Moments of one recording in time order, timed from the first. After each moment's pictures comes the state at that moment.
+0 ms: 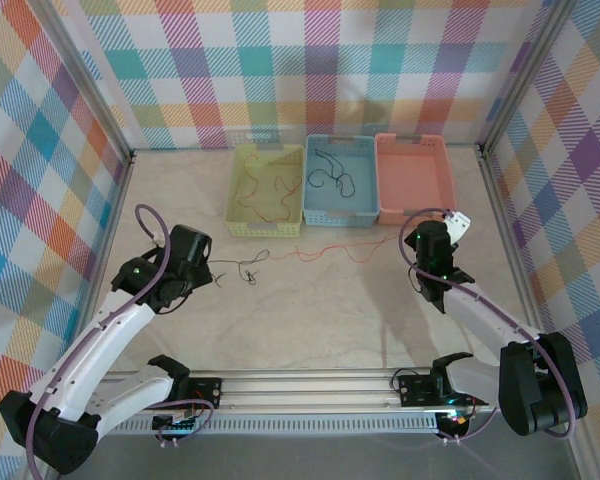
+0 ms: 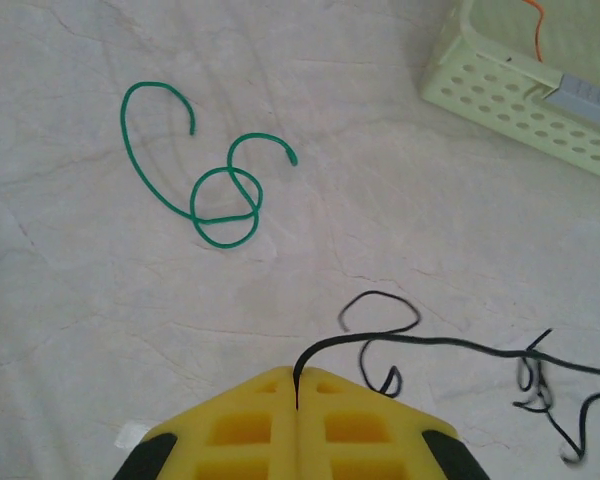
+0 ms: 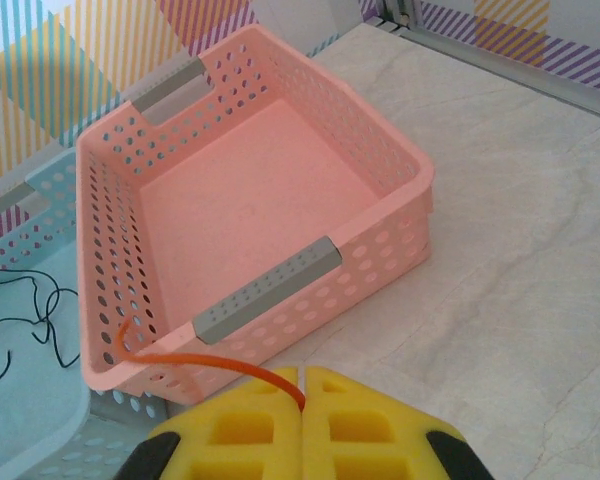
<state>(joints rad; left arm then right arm) -0.45 0.94 0.96 -1.08 -0.37 -0.75 0.27 1.14 0.52 0.15 0.51 0.67</state>
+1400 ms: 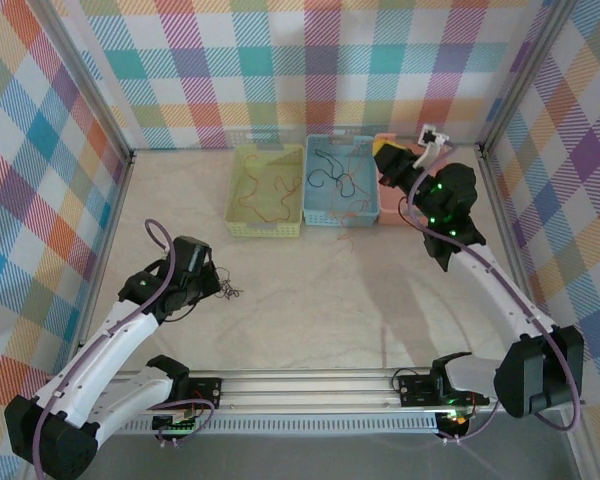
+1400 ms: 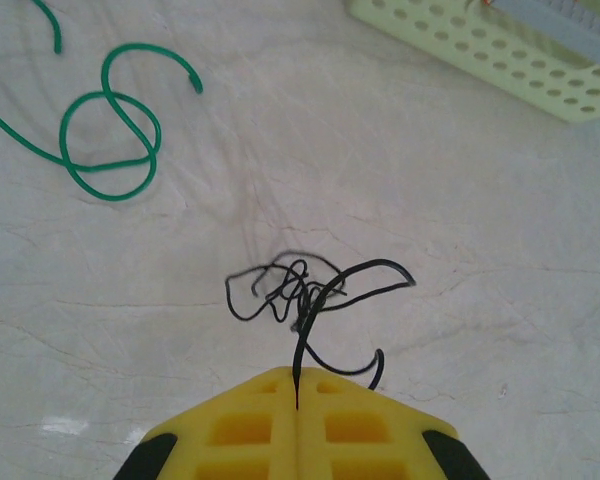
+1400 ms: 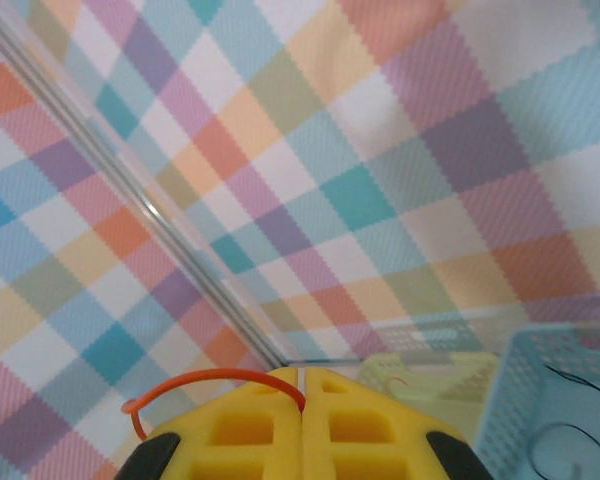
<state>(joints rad) -0.42 0.89 0.77 -0.88 -0.16 -0.73 0.29 1.25 1.02 0.41 -0.34 0.66</state>
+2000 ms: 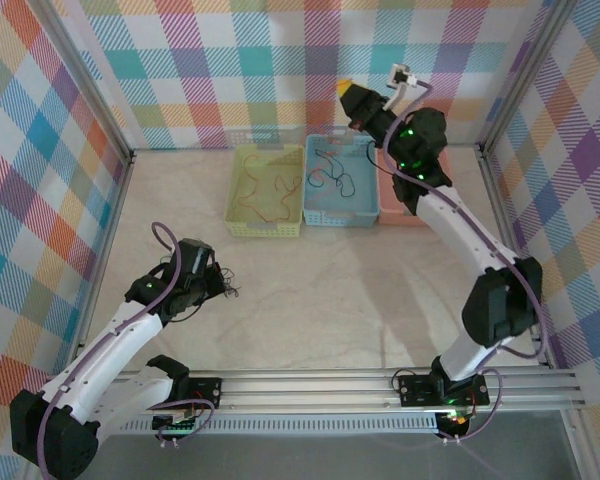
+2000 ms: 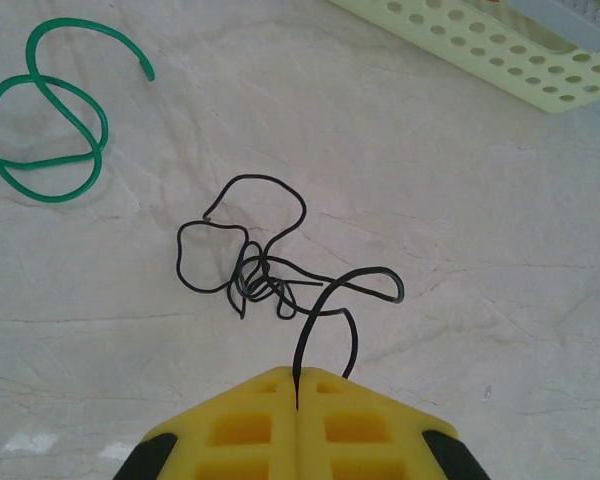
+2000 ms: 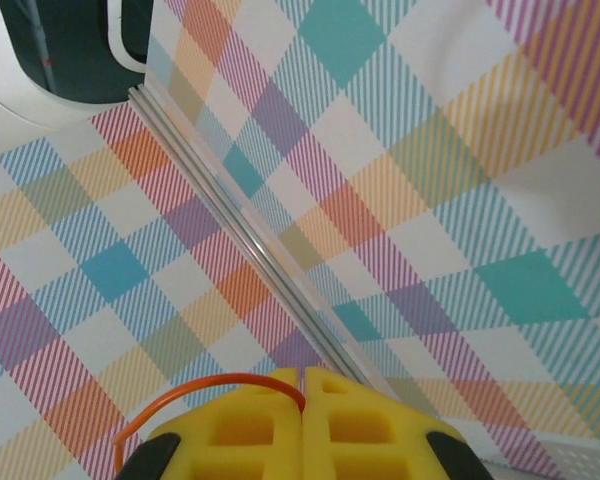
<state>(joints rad) -0.42 0.90 0.71 -0.76 -0.11 -0.73 0.38 1.66 1.52 0.53 -0.40 0.83</state>
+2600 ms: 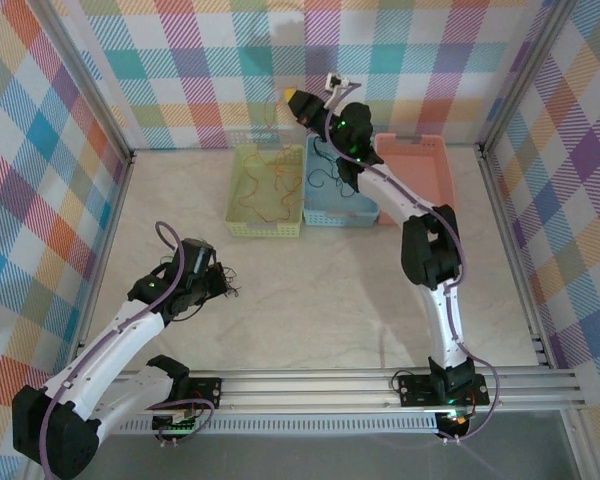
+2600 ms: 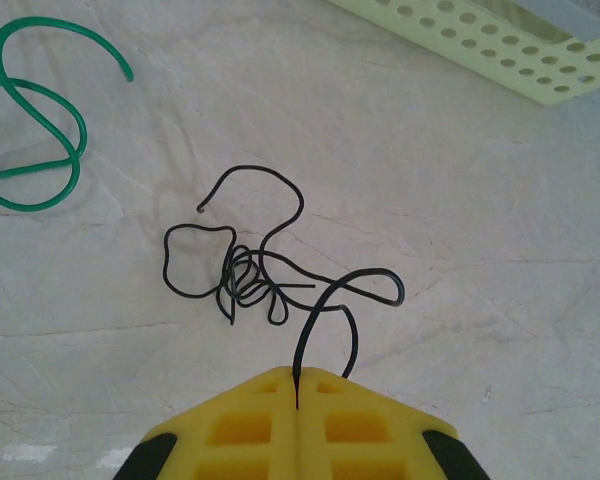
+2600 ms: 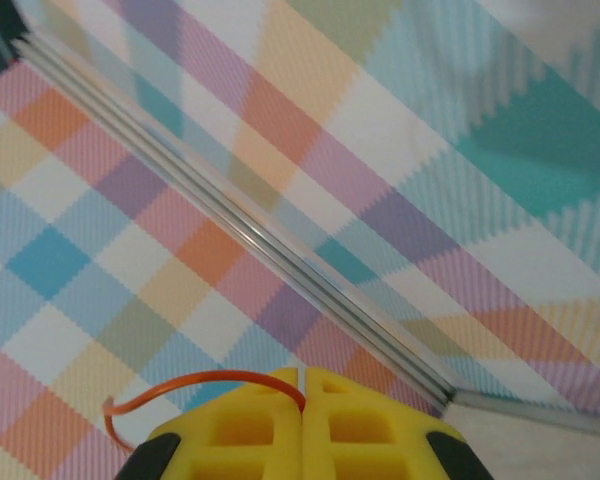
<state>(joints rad) -0.42 0.91 0.69 -0.73 -0.10 -0.71 0.45 2.27 1.99 0.56 -0.40 1.01</state>
